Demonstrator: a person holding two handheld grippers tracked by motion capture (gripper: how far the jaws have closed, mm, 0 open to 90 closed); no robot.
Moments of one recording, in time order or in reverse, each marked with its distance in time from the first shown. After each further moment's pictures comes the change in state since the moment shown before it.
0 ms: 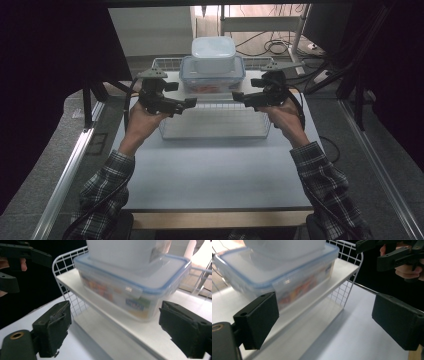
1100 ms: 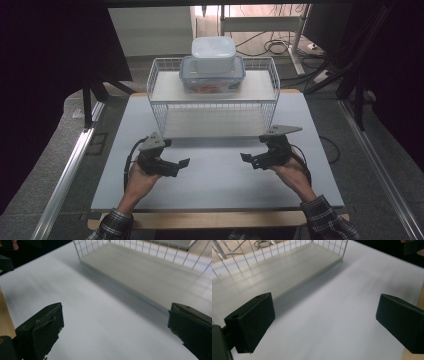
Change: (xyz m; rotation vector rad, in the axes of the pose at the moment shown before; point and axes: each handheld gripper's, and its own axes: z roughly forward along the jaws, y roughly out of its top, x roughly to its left) left arm -0.040 -0.169 0.008 0.087 0.036 -0.027; right arm 0.025 -0.155 -0.012 0.172 0.021 0.028
